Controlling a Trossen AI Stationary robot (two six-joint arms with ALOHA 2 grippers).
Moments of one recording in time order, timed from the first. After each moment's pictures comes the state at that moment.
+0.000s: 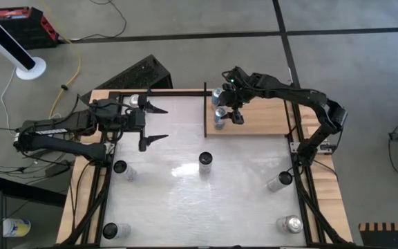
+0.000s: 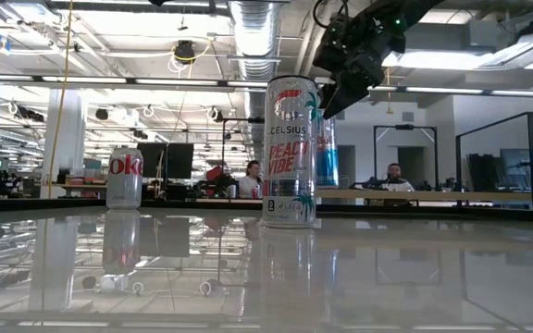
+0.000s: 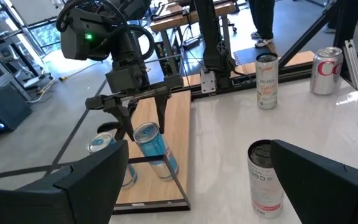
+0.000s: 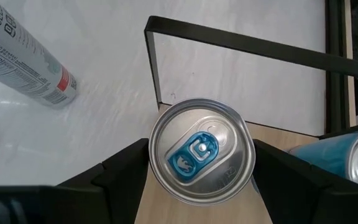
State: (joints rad) left arm 0.11 0.89 0.98 -0.24 -0.06 0.26; right arm -0.56 1.62 1.38 -0.73 -0.41 -0.66
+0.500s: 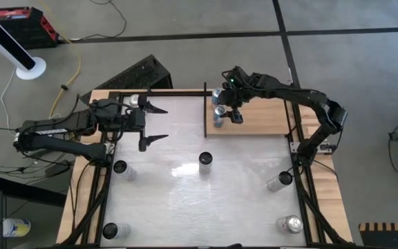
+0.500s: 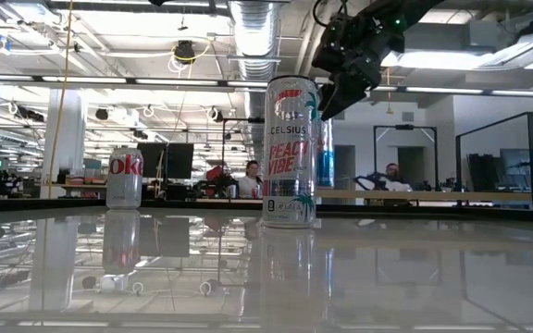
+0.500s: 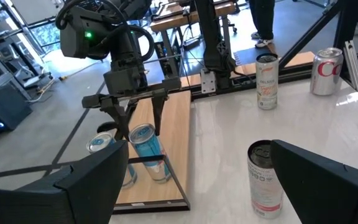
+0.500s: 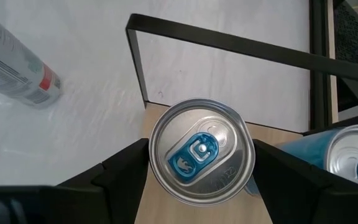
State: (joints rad) left arm 0.11 0.89 0.98 -0.24 -0.06 0.26; right arm -0.56 1.62 1.38 -0.70 -0.36 -0.66
